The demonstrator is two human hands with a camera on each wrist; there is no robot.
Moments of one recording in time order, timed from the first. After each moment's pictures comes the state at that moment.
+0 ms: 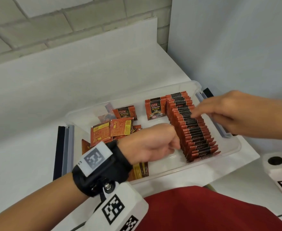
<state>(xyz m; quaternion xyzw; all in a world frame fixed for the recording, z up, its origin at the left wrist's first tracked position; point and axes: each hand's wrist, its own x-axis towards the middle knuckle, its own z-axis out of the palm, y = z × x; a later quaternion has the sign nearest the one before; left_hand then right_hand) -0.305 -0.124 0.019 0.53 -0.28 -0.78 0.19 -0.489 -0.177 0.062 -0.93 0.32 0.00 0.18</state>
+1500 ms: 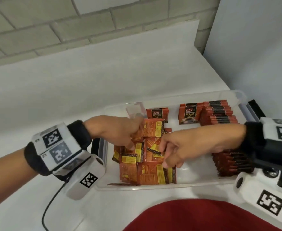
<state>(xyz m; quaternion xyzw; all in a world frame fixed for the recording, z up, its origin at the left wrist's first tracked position) -0.154 -0.115 0.046 0.62 -0.66 -0.38 -0.19 -0.342 -0.155 0.027 -0.73 0.33 0.26 0.54</state>
